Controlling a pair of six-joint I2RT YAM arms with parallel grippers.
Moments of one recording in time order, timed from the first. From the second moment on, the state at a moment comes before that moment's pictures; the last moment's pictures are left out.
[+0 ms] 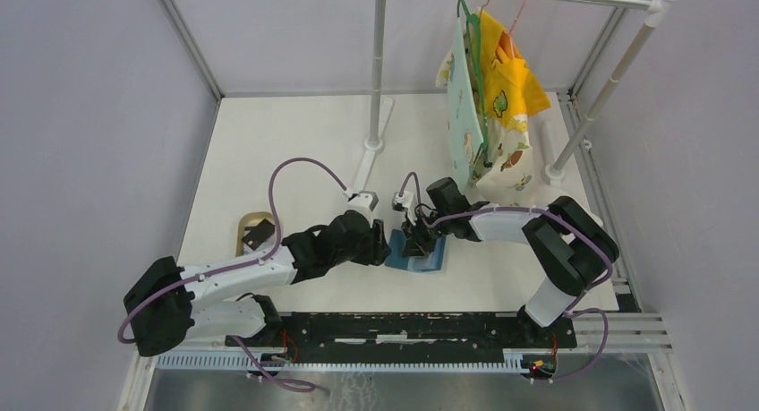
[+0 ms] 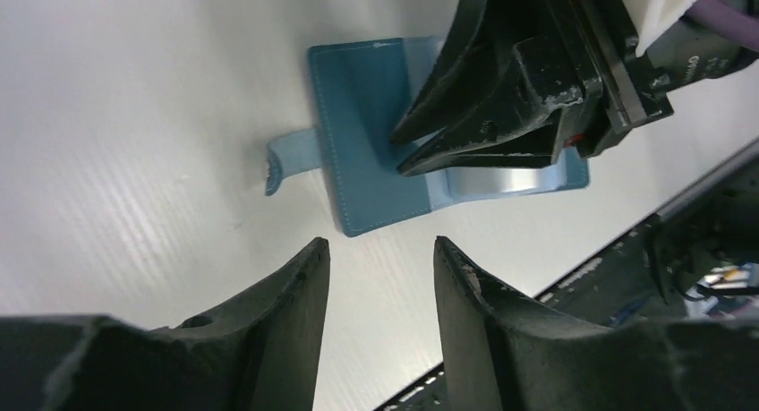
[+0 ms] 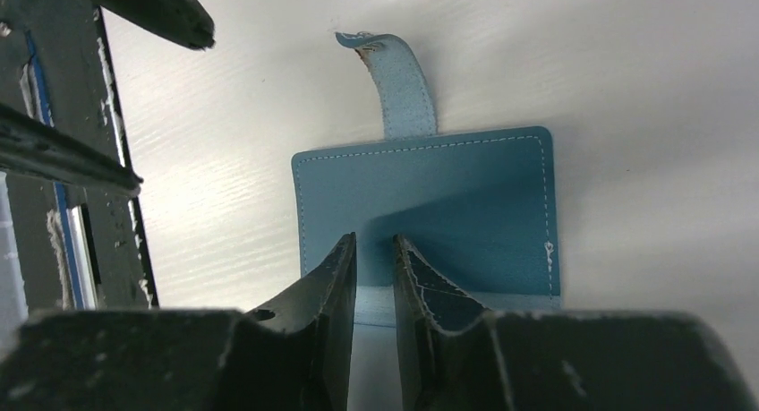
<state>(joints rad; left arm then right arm) -0.99 1.17 0.63 -0.20 -0.20 -0.69 0.65 1.67 0.72 0.04 -0.71 -0.21</state>
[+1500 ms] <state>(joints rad) -1.20 1.48 0.64 0.01 -0.53 -0.90 0.57 1.17 0.57 -0.54 -0.76 -1.53</state>
